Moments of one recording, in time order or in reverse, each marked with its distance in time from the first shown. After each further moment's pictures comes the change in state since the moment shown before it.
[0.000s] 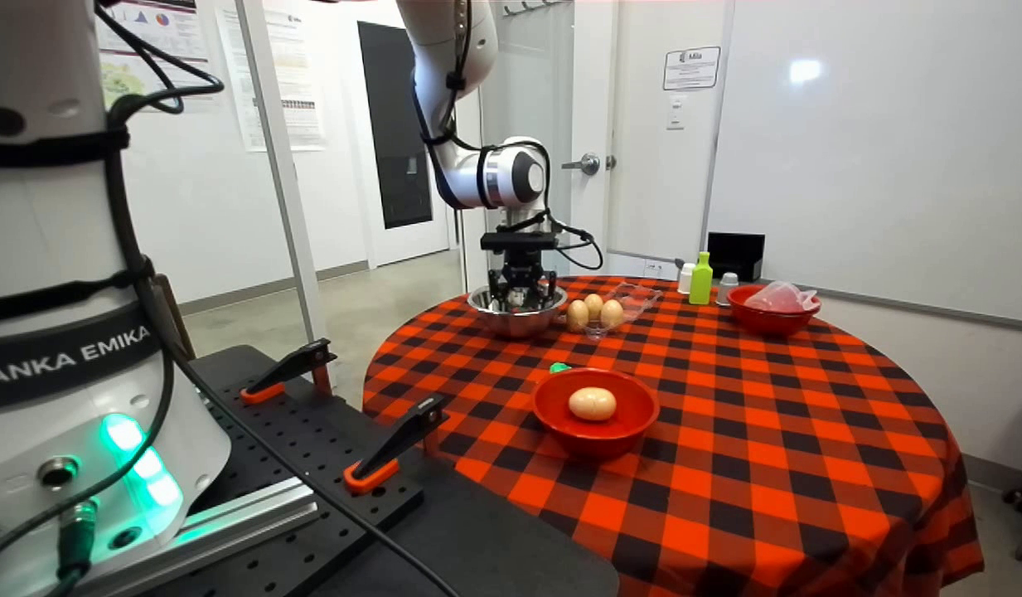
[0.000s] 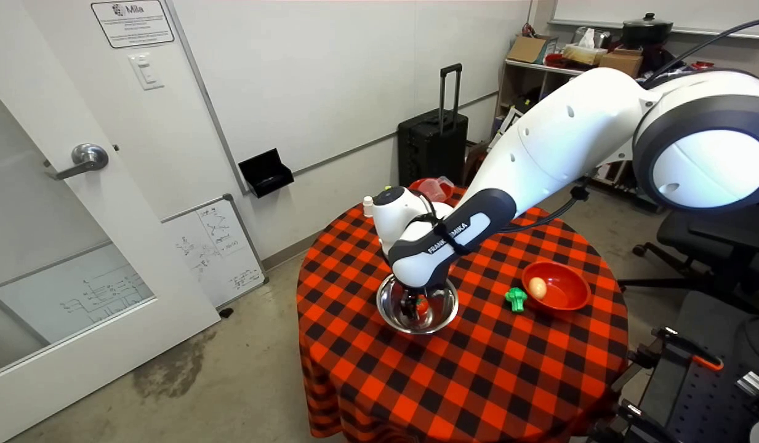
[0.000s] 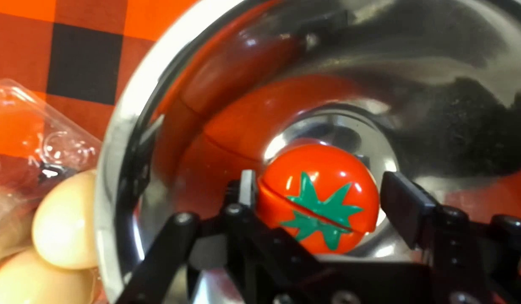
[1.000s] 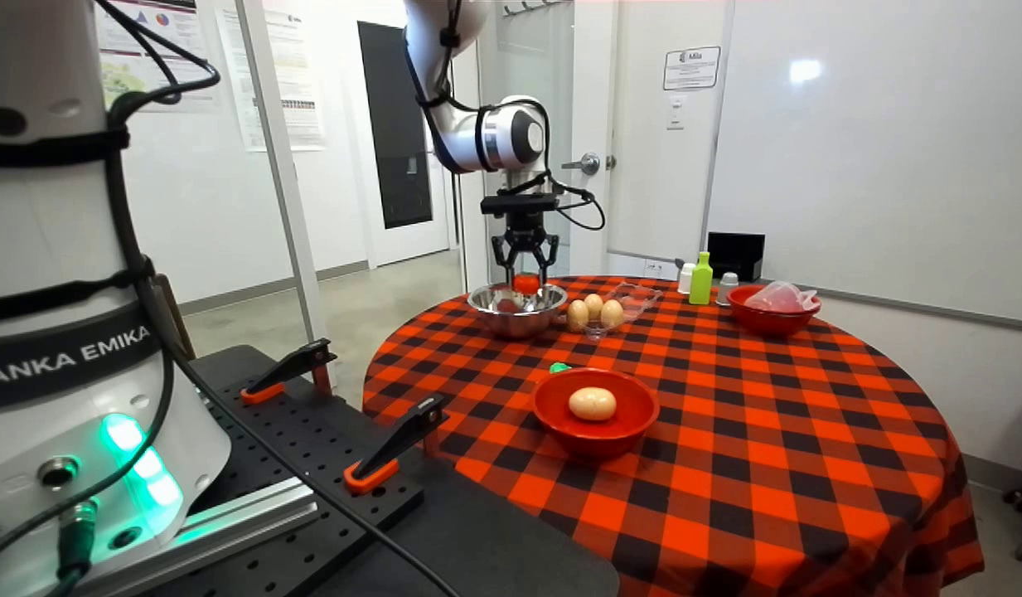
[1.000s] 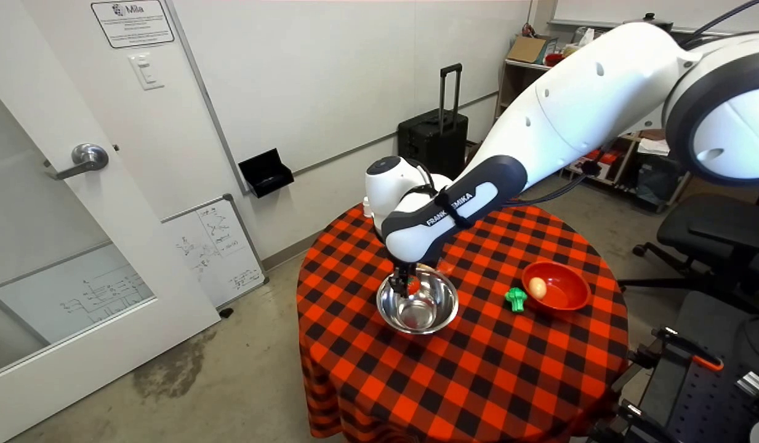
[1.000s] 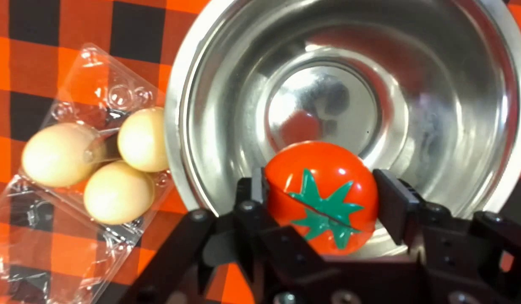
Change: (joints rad) arm 0.008 -0.128 -0.001 -0.039 0.000 -0.017 0.027
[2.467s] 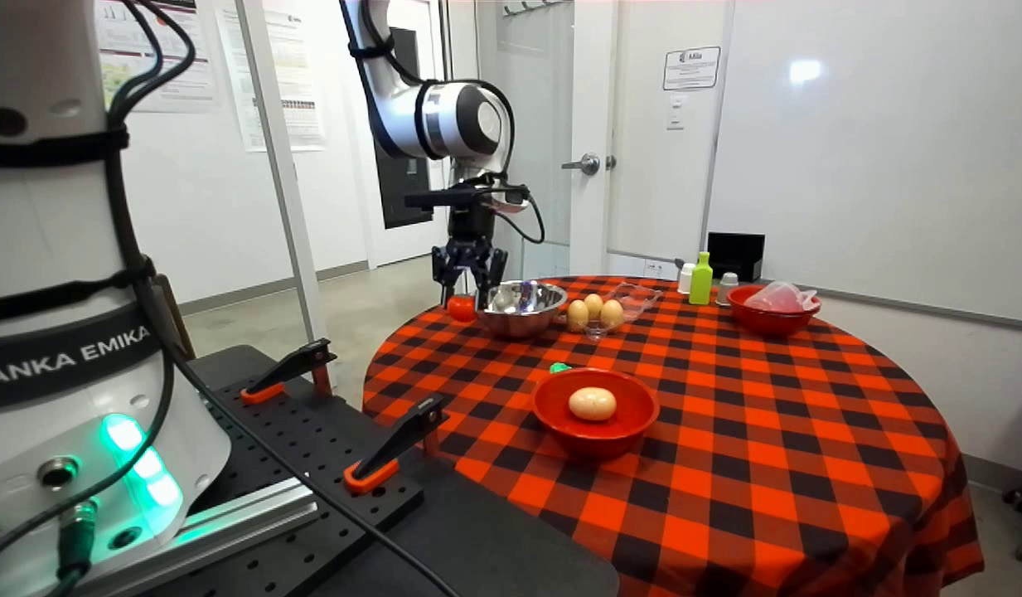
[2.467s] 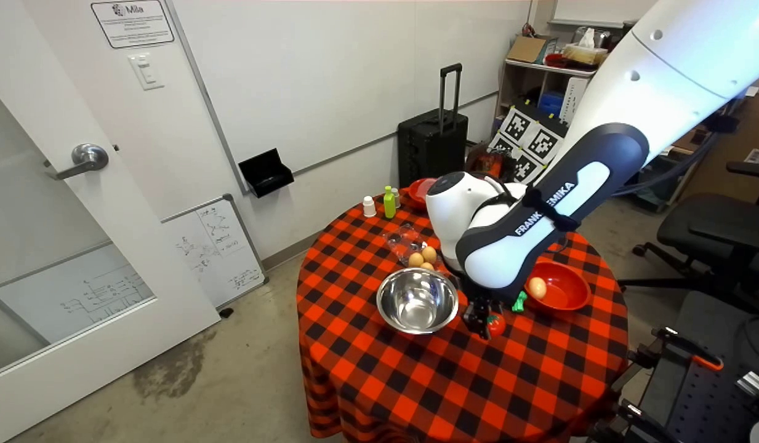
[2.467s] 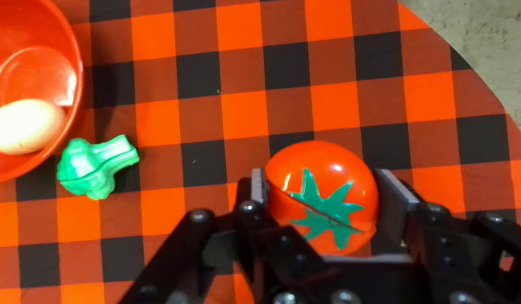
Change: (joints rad) arm 0.001 -0.370 0.002 -0.637 0.066 0.008 0.248
